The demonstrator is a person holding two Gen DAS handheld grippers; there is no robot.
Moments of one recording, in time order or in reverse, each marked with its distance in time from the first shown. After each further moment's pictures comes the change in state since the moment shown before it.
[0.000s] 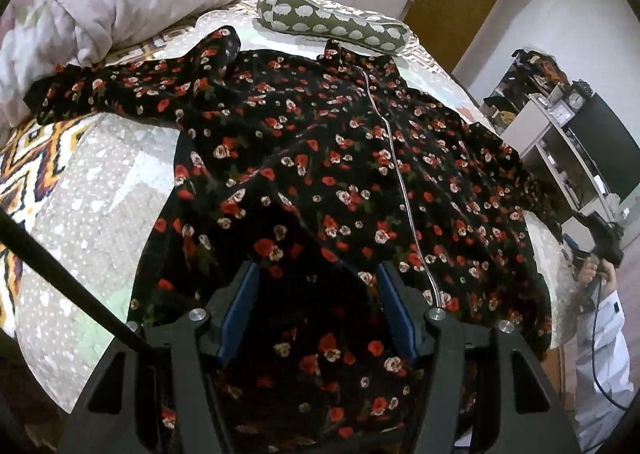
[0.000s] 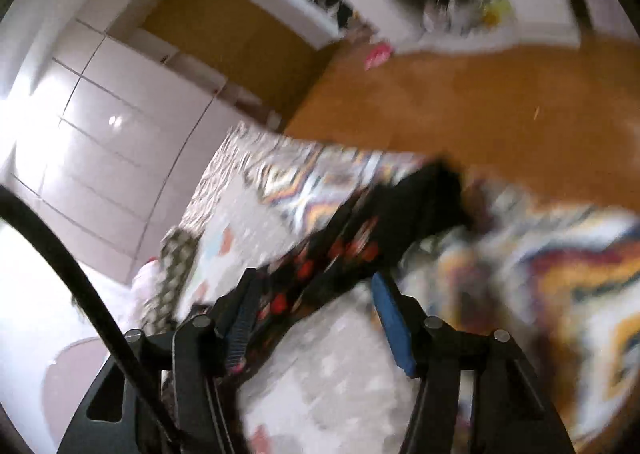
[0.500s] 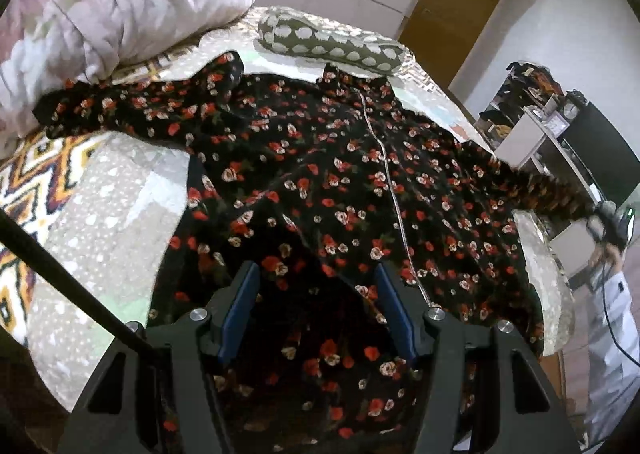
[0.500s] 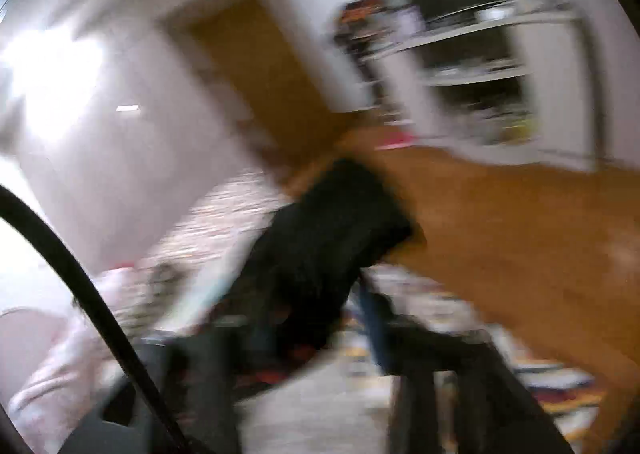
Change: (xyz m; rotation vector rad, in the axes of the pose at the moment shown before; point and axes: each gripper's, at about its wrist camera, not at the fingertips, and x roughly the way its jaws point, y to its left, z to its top) left arm -0.018 0.003 0.005 -0.003 -0.055 -0.010; right arm -0.032 0.067 0.058 -0.278 -0.289 -0.241
